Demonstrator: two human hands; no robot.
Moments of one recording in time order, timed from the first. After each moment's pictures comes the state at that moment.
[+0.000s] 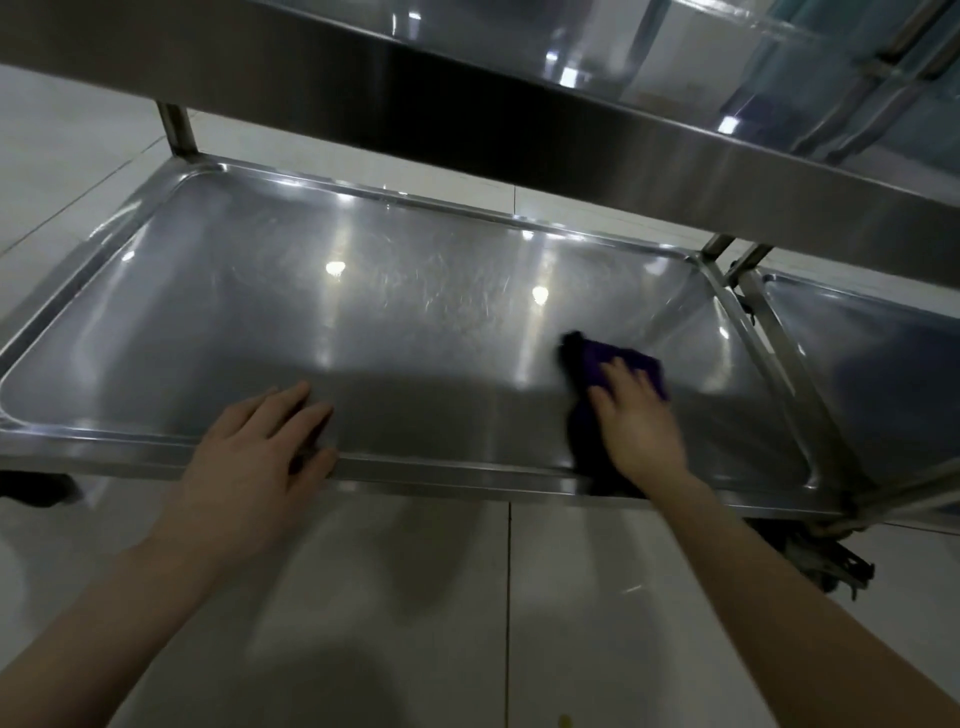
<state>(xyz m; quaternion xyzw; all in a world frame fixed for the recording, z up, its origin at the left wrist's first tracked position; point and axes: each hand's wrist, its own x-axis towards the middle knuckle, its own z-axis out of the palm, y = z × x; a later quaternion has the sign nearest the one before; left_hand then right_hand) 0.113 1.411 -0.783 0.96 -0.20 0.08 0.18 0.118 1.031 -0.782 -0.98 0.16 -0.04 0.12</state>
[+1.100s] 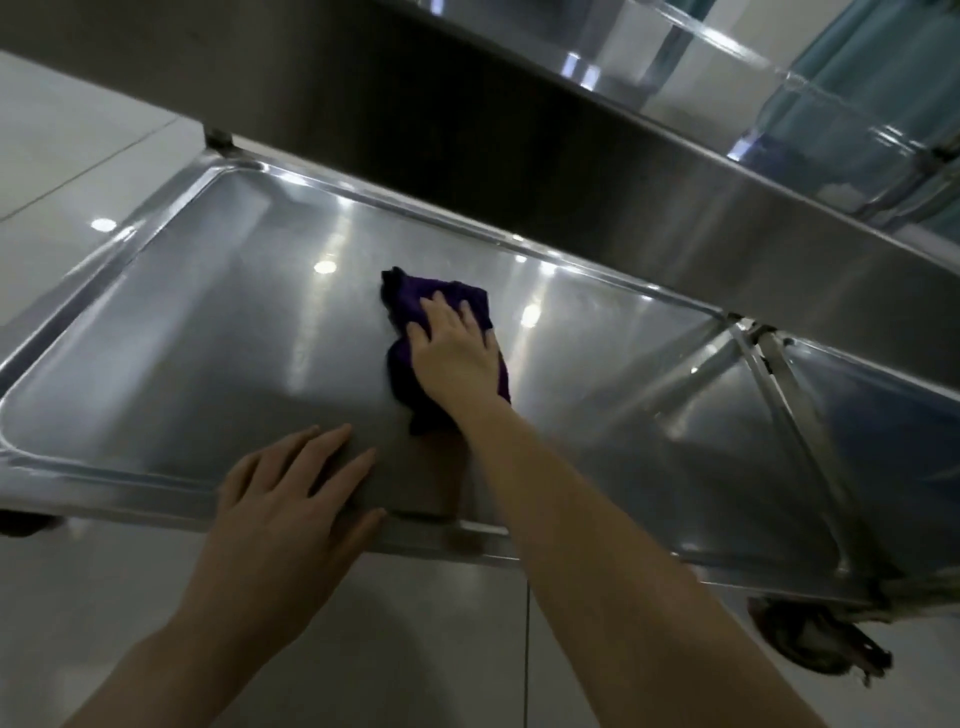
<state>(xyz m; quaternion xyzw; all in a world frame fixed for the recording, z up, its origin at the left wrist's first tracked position) 0.119 1.424 -0.802 0.96 -0.19 0.09 0.19 0.278 1.238 -0.792 -0.99 0.00 -0.01 0.16</state>
